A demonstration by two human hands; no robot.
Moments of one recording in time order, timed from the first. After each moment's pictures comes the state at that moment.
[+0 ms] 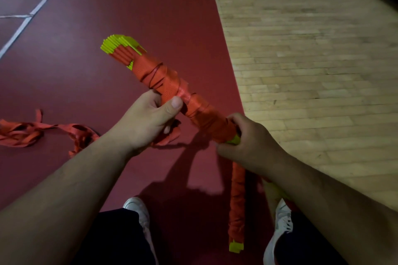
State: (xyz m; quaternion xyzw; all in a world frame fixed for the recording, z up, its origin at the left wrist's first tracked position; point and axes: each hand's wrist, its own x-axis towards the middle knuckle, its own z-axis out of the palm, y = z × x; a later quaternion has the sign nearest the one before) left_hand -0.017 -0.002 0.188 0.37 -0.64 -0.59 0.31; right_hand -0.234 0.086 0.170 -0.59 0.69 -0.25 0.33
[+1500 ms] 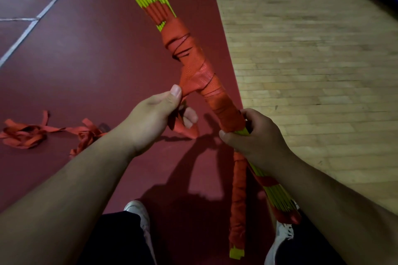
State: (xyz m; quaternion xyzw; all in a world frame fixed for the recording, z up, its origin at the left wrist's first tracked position) left_hand -0.018 -0.001 0.207 0.42 -0.65 -0.57 0.28; right_hand -0.234 0.081 0.178 -0.51 0.69 -0.37 0.35
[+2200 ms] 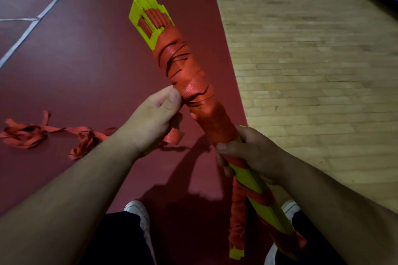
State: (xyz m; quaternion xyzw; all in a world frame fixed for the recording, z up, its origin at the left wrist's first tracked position) left_hand -0.021 0.002 0.199 0.35 -0.59 -0.64 0.35; right_hand -0.228 0.086 0.183 -0.45 0.51 -0.34 0.65
